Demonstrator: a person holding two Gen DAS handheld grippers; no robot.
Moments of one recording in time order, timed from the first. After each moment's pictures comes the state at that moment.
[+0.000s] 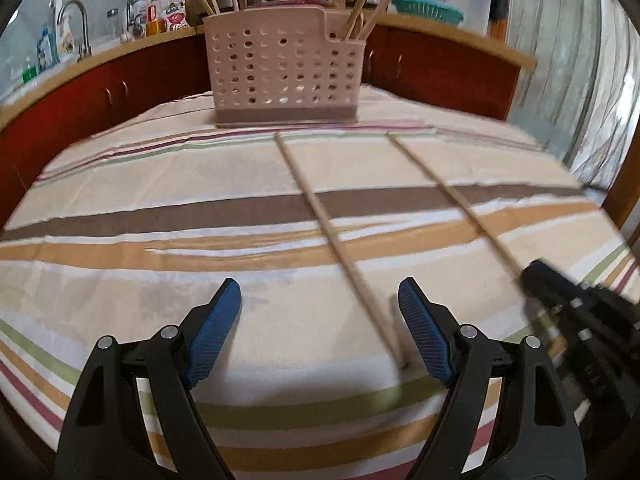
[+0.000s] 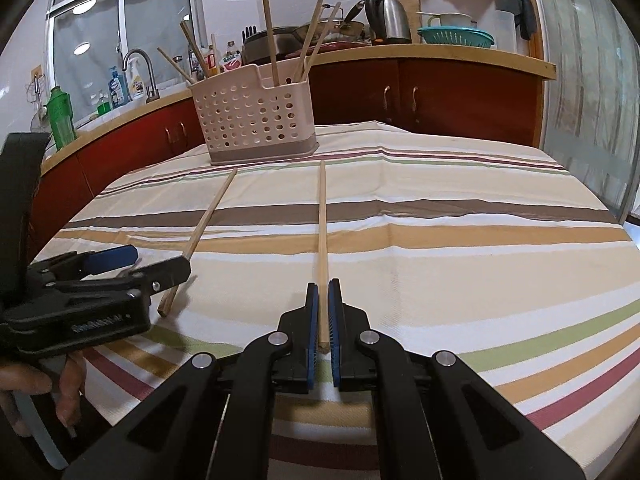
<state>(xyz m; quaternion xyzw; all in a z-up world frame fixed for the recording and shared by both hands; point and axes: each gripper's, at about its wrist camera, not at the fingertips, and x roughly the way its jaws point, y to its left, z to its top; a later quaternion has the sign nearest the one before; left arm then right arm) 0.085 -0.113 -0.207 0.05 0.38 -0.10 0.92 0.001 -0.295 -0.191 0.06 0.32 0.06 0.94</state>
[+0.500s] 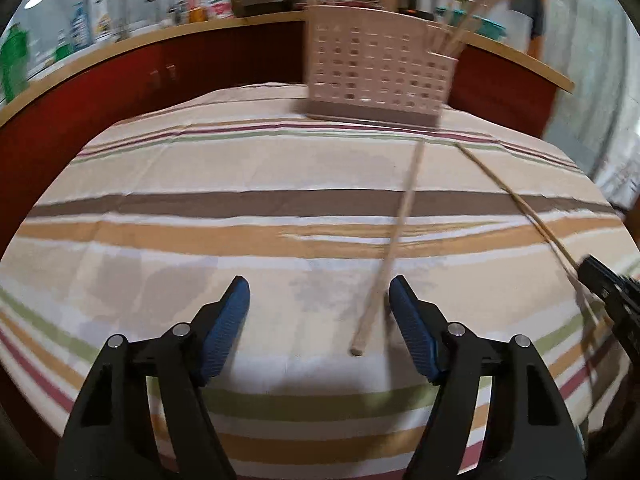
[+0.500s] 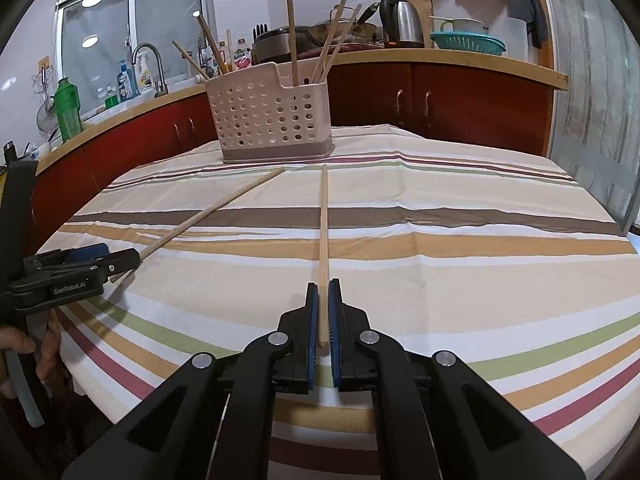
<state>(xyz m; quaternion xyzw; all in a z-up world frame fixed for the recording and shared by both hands) 0.084 -0.023 -0.203 0.02 0.37 -0.08 0.92 0.005 -0.280 -0.189 0.05 0.32 0.07 0.94</state>
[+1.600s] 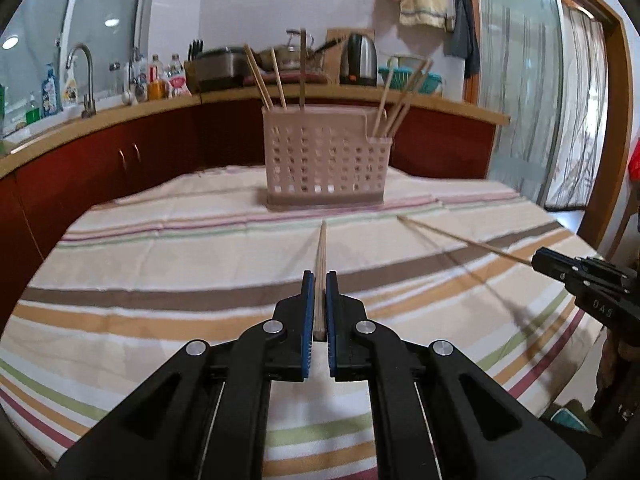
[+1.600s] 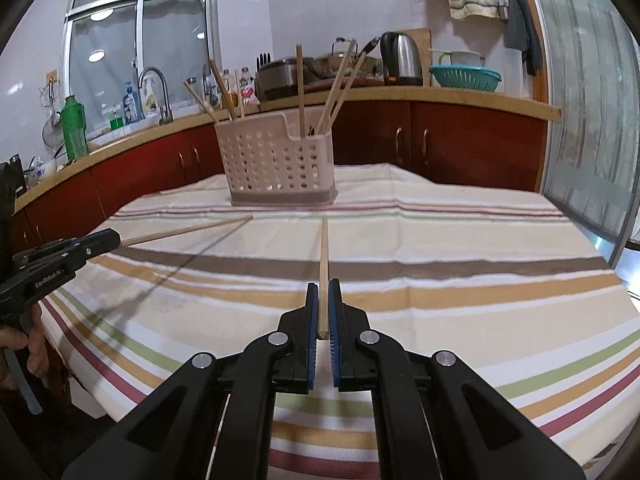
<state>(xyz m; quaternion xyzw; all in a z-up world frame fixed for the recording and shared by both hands) 0.059 -0.017 -0.147 0.04 0.25 -0.15 0.96 -0.005 -0.279 -0.147 0.04 0.27 0.07 0.96</state>
